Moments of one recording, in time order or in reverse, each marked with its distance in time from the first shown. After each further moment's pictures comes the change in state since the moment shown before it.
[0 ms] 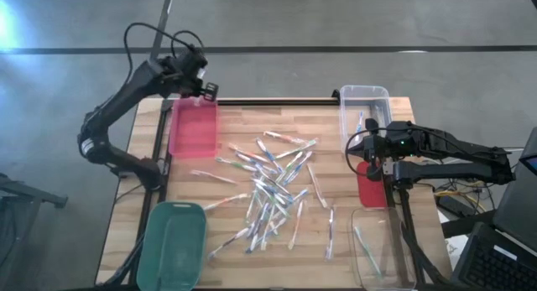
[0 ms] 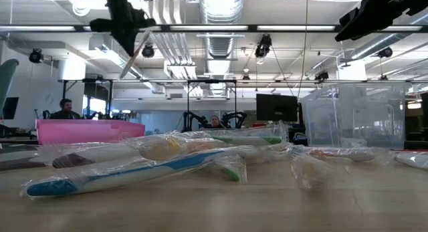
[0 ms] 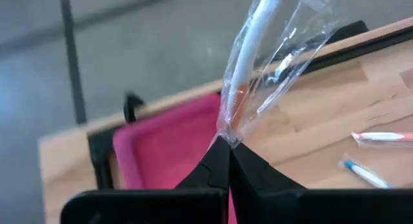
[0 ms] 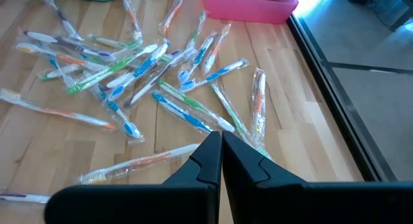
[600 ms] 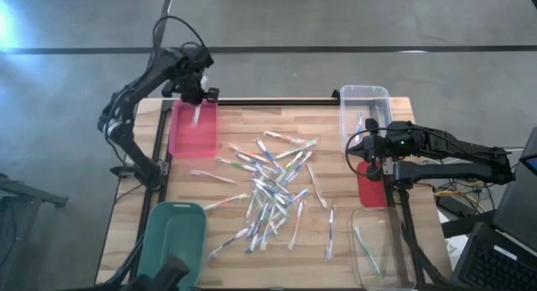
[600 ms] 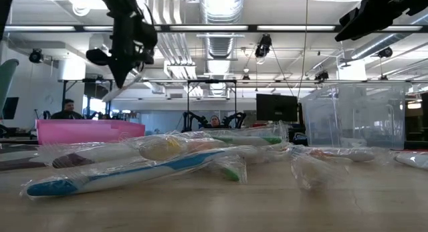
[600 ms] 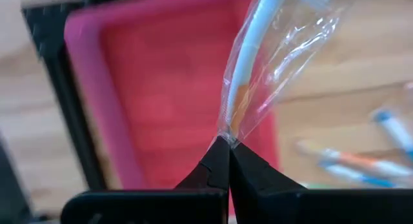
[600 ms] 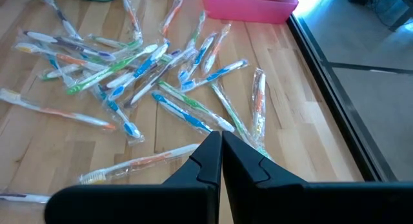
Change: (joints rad) left arm 0.200 0.261 0.000 -0.204 0.278 -0.069; right arm 0.000 0.000 0.000 0.000 0.000 0.000
